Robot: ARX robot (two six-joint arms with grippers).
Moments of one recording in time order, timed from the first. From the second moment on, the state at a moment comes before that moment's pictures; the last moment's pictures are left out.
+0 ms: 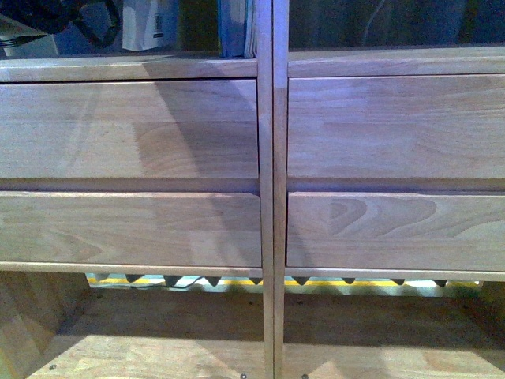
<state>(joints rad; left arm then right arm) -0.19 2.27 2.01 0.61 0.14 0.30 -0.49 1.01 0.59 1.13 -0.78 1.16</state>
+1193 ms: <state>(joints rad) -0.26 1.70 1.28 0.64 0.02 0.16 -0.52 0.91 0.55 1.03 -0.74 1.18</state>
